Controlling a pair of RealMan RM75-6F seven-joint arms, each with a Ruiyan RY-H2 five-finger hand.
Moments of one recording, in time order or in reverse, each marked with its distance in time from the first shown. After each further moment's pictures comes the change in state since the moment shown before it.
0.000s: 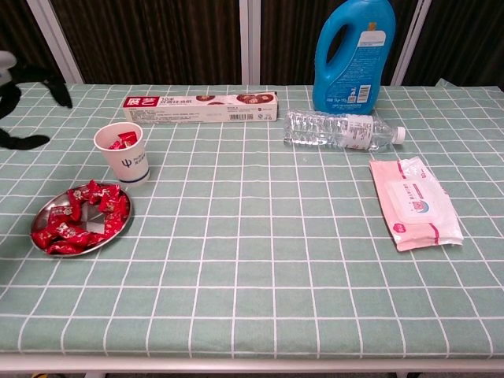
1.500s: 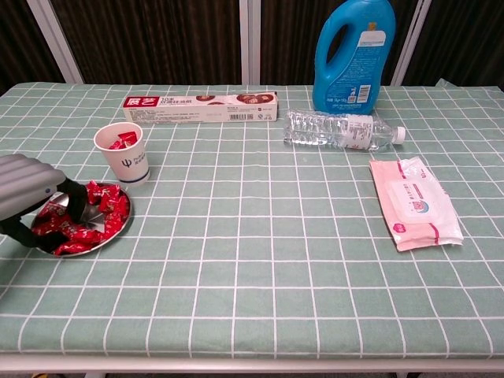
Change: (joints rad) left arm 0.026 -0.185 0.085 0.185 0.019 -0.154 0.133; right arm -0.003 0.006 -0.008 -0.026 -0.012 0.012 -0.019
